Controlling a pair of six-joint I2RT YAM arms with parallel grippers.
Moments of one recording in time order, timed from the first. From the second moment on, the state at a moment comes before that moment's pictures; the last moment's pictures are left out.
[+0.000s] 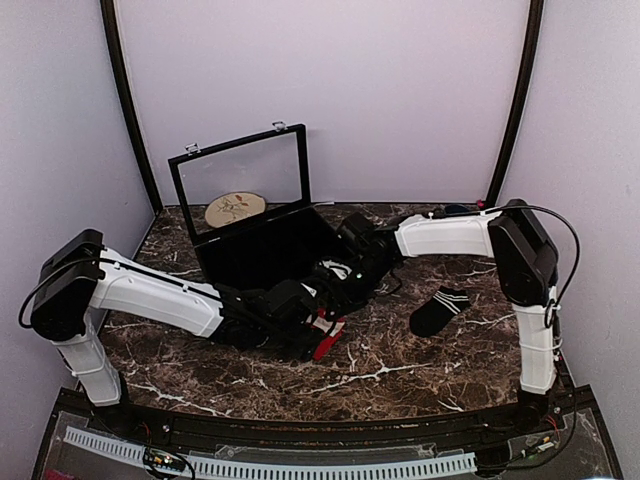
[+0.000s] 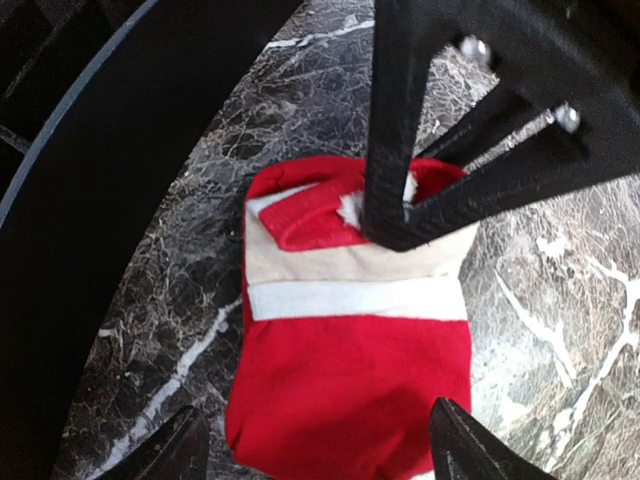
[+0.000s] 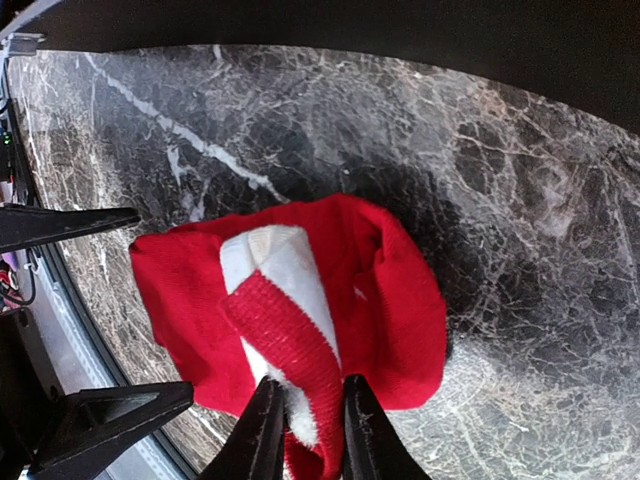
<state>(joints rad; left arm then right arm) -1.12 1.75 0.99 -0.21 -0.34 -0.46 0.79 2.10 1.56 -0.72 -0.52 0.16</state>
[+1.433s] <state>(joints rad) -1.12 1.82 1.02 -0.30 -0.36 -0.57 0.78 2.07 1.50 -0.63 -0.11 0.14</state>
